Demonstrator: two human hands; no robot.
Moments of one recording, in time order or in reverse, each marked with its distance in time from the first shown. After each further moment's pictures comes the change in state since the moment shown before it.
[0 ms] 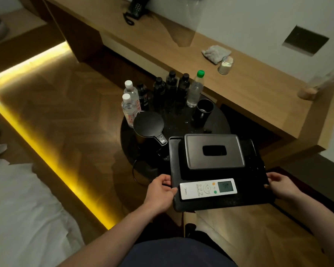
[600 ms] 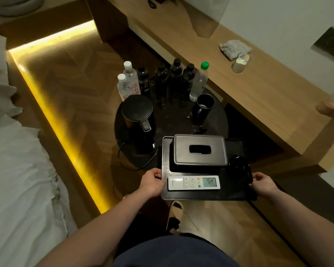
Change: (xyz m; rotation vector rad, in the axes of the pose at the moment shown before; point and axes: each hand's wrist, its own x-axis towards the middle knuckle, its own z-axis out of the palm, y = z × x) left_hand 0.045 -0.013 0.100 0.001 0.210 -0.200; right_hand 0.124 0.022 -0.023 -0.150 -0.077 -0.071
